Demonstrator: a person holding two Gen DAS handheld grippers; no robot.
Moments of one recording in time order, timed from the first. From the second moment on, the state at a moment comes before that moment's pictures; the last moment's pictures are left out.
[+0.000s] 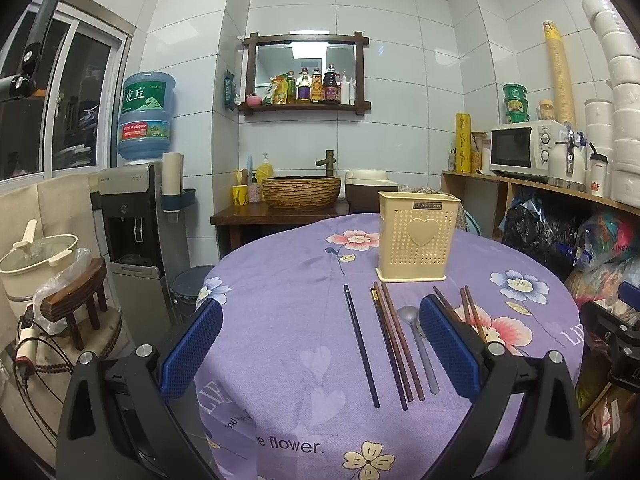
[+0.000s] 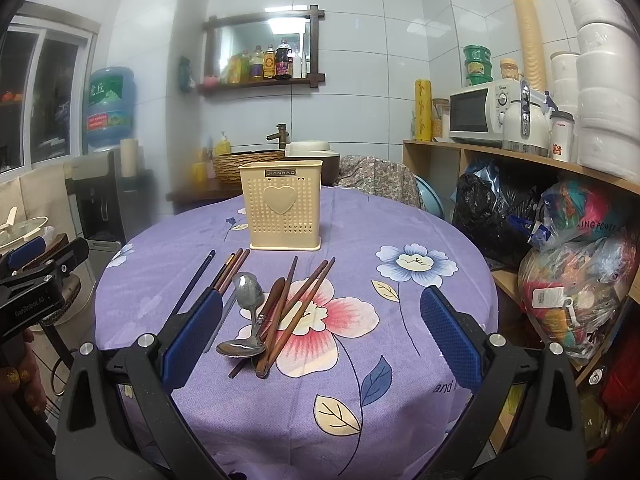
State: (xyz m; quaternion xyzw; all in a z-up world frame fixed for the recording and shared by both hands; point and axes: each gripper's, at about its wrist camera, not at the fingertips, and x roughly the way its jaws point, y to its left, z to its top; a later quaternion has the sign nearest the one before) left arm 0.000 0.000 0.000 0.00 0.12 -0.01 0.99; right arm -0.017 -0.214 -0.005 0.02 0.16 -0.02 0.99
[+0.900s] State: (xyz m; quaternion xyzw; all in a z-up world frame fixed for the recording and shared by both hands) left arm -0.001 0.002 -0.004 0.01 0.13 -0.01 0.99; right arm -0.014 -0.216 -0.004 0.03 0.16 -0.02 0.99
